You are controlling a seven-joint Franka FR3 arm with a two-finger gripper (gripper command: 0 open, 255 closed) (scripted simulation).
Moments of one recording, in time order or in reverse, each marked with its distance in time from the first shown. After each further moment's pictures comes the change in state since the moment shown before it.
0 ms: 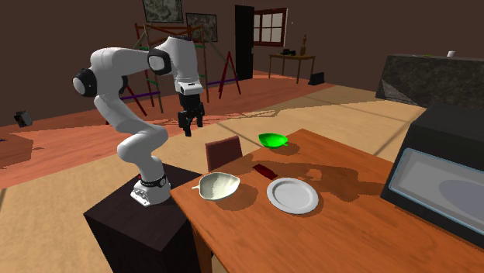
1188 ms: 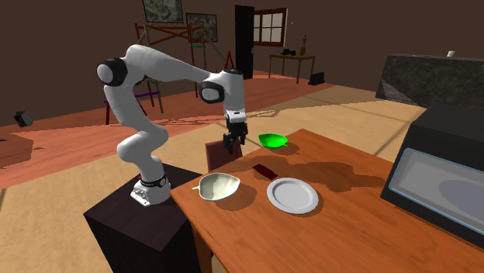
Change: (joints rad) arm -0.026 0.453 0.234 0.049 0.125 0.404 0.435
